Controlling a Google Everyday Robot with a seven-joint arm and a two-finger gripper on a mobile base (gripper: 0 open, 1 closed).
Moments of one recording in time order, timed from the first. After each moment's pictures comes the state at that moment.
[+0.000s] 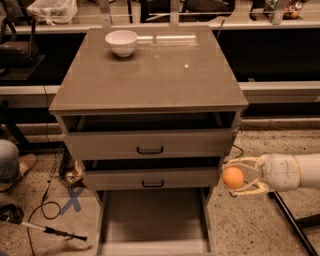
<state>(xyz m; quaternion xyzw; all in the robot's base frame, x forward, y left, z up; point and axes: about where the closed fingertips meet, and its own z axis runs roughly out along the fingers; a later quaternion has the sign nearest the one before) 0.452 -0.206 0.710 -0.70 0.43 0.21 0.54</state>
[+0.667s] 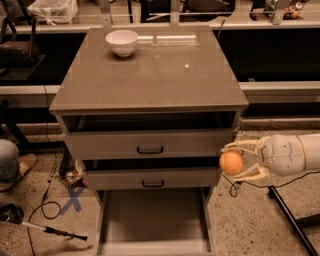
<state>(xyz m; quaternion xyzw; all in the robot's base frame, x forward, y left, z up) 0.454 -0.183 0.783 -0.73 0.38 0.18 0.54</state>
